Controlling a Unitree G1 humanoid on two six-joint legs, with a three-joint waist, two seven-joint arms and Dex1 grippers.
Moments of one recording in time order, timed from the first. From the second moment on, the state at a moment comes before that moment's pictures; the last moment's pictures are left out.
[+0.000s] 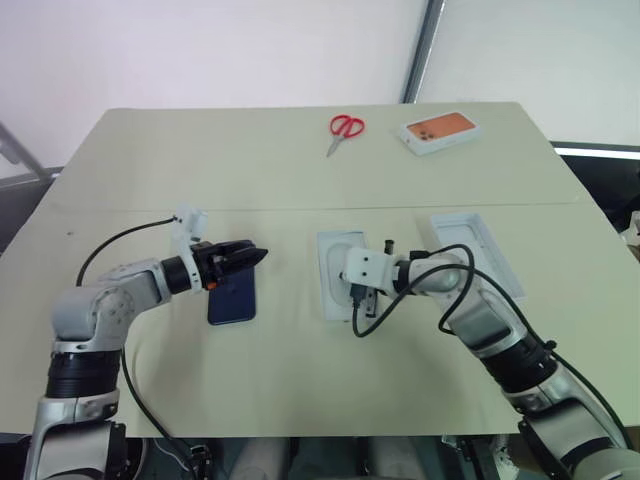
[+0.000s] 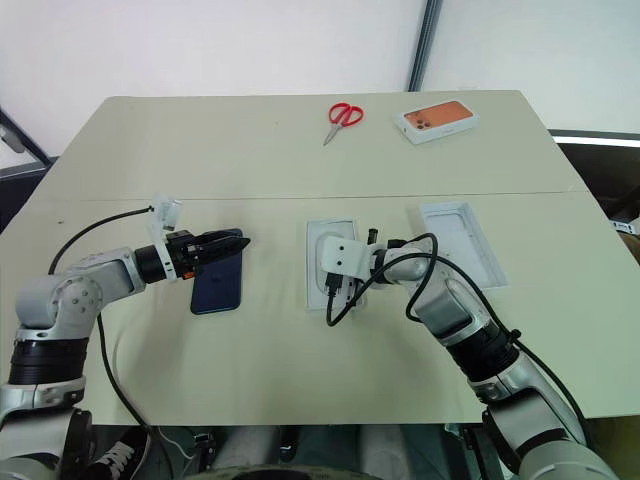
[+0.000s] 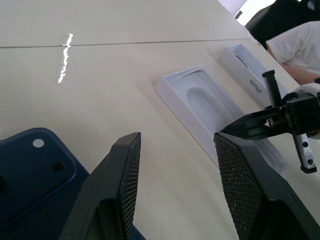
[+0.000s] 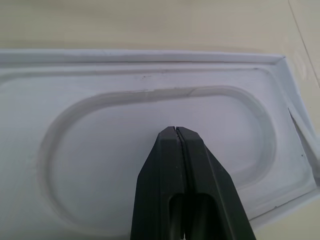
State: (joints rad) left arm -0.40 0.60 0.19 -0.05 -0.73 0.94 -0.76; right arm -0.53 -0.54 0.43 -0.10 -0.23 0.40 0.90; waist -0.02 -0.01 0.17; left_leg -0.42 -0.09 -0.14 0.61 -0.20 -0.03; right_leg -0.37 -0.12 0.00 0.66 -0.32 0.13
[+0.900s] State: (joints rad) left arm -0.34 0.70 0.42 0.21 -0.87 1.28 -0.69; right arm -0.78 -0.16 0.53 0.20 -0.15 0.34 0.82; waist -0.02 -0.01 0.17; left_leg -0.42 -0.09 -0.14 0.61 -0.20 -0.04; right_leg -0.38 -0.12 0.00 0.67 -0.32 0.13
